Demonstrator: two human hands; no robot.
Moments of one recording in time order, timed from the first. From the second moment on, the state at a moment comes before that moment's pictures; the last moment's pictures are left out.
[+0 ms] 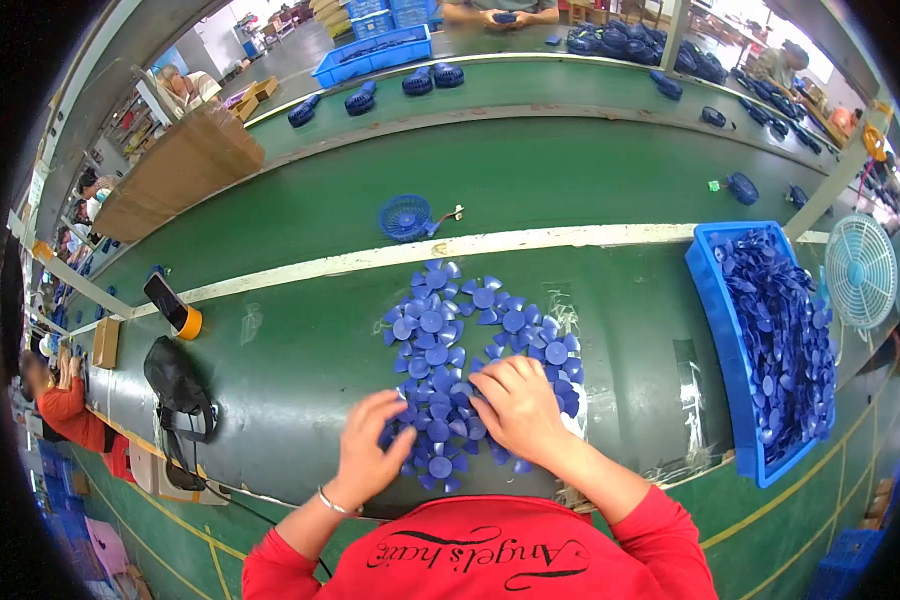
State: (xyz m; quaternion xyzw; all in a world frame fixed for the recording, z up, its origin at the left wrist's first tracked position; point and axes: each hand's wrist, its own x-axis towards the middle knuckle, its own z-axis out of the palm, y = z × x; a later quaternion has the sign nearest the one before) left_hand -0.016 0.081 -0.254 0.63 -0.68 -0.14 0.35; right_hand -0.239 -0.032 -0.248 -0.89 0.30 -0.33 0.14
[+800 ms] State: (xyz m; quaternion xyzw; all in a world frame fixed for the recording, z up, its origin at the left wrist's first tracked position) left_hand 0.044 -0.033 -0.281 0.67 -0.49 -0.41 0.39; right_hand -0.217 -0.072 -0.244 -0.69 0.42 -0.28 0.53
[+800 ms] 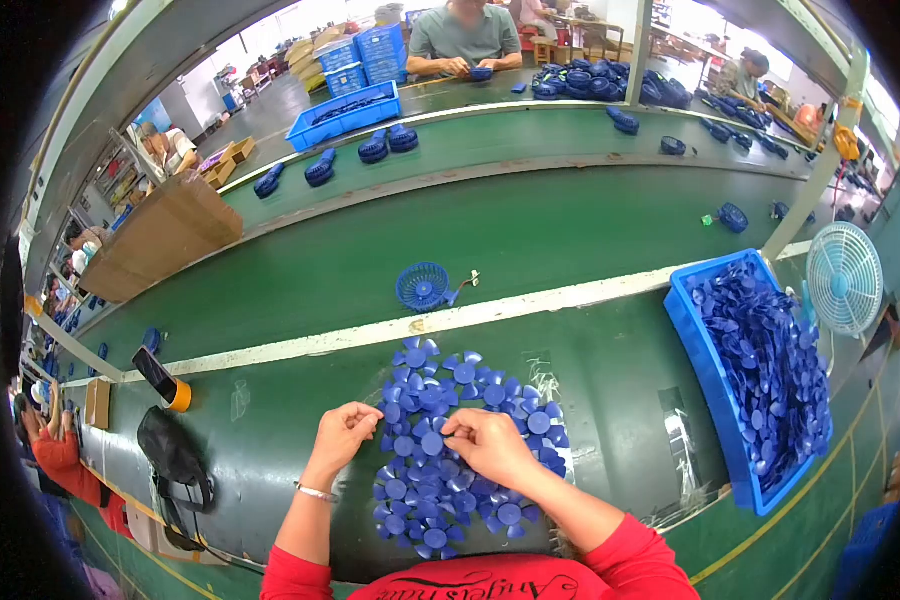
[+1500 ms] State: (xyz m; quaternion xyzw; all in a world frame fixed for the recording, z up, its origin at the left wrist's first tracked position) left_hand -0.003 -0.287 -0.324 0.73 -0.49 -0.32 0.35; right_hand -0.244 -0.119 -0.247 -0.90 0.41 -0.12 0.13
